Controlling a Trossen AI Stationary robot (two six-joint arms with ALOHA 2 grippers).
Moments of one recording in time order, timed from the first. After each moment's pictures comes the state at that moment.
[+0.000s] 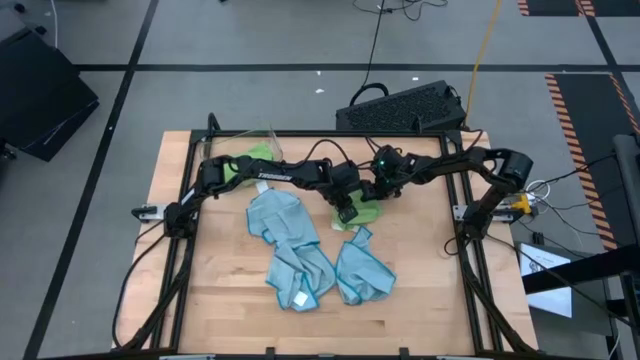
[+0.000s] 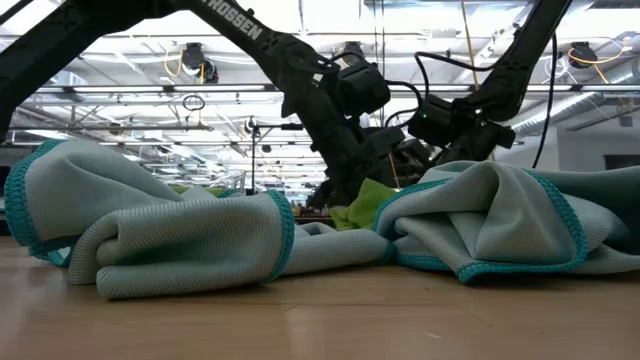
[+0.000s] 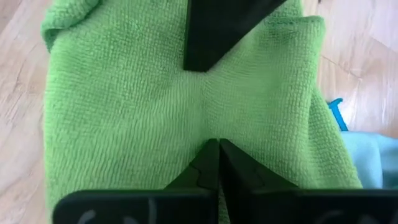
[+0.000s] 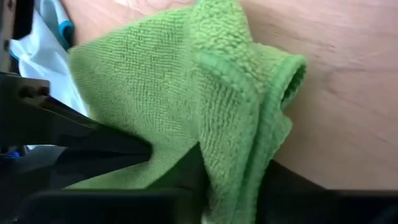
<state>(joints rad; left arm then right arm) 0.21 2.24 1.67 -0.45 0.21 -0.26 -0.55 1.69 0.63 0.02 -0.52 0.85</state>
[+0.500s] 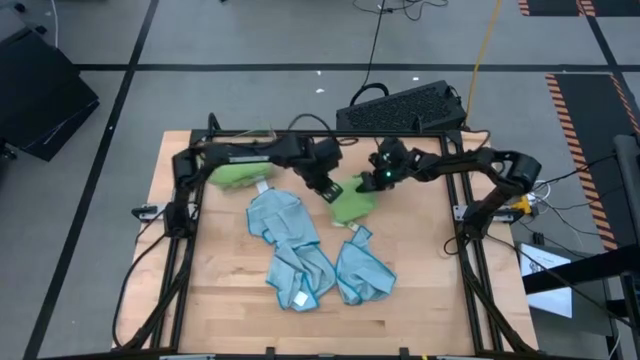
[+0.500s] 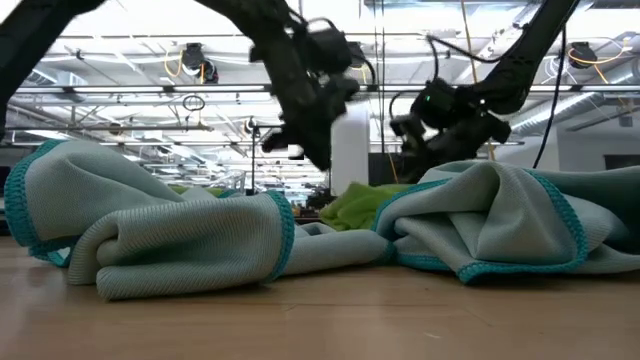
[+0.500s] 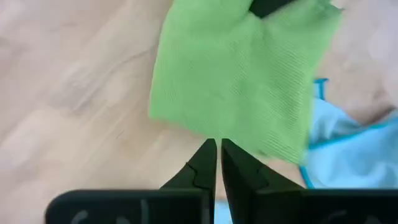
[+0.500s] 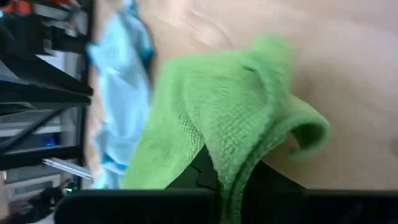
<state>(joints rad) 0.30 2.01 1.67 -0.85 0.21 -0.47 -0.60 1.60 0.63 0.16 -0.60 0.82</state>
